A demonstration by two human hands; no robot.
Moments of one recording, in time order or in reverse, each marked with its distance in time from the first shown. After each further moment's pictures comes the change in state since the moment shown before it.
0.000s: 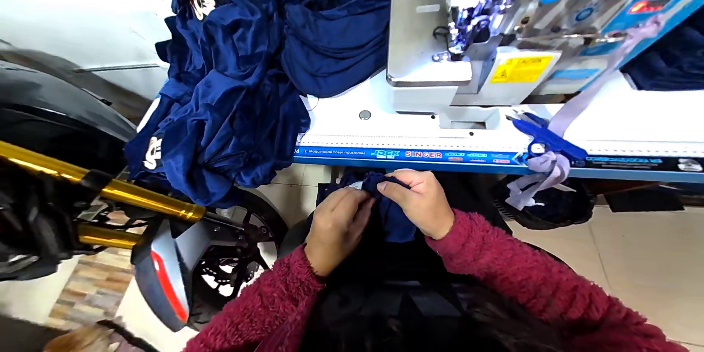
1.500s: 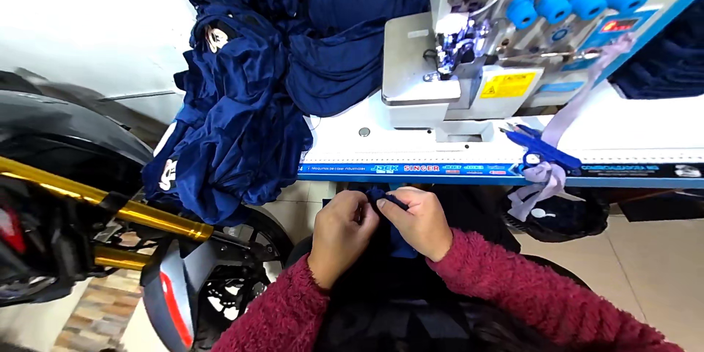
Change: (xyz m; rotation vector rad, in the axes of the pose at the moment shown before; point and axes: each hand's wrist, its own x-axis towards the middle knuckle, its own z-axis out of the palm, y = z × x) left_hand 0.023 0.009 -0.002 0.012 -0.053 -0.219; right_hand -0.005 -0.003 0.006 -0.172 0.105 -0.106
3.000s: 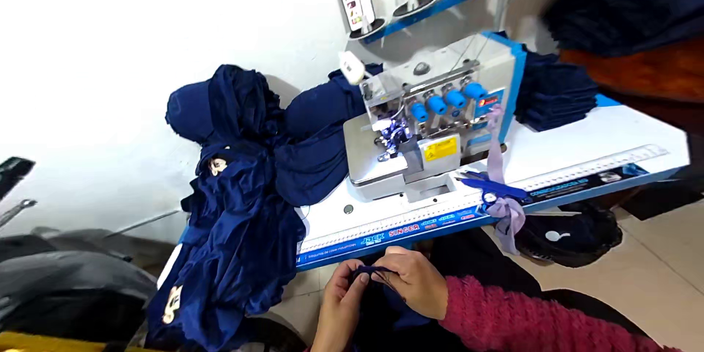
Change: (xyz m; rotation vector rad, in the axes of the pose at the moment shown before) left_hand 0.014 -0.021 0.012 -0.866 -0.237 -0.338; right_hand 0.008 0.031 -0.009 -0.087 -0.094 -0.250
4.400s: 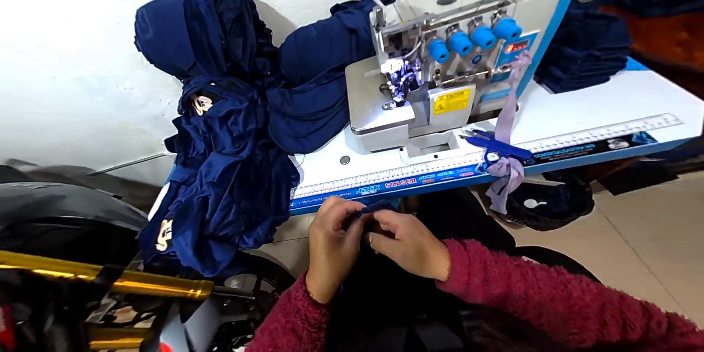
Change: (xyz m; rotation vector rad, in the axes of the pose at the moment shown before) left_hand 0.003 0.032 0.009 0.574 0.139 0.456; right_hand -0.004 -0.052 -0.012 0.292 -0.218 0.455
